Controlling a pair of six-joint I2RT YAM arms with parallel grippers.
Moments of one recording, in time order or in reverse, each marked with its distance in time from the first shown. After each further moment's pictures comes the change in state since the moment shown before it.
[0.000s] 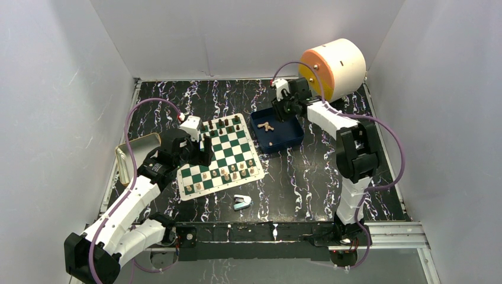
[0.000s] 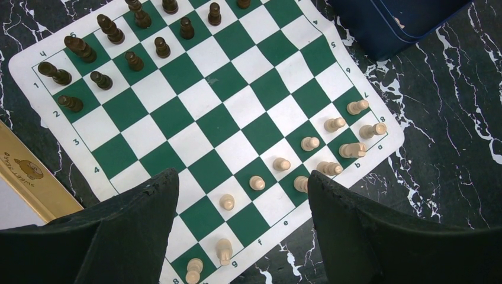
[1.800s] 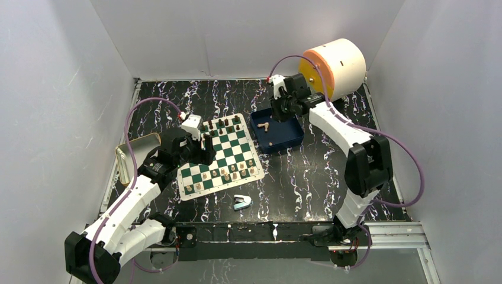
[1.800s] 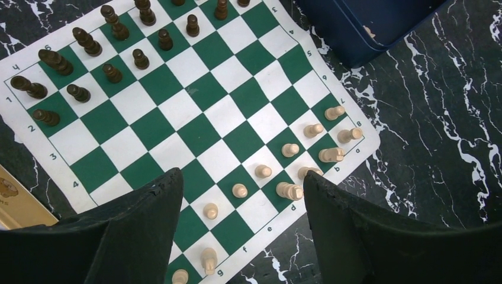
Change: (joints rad) left arm 0.000 0.007 0.000 0.036 0.051 -0.022; right arm 0.108 -0.147 0.024 -0.157 0.086 0.062
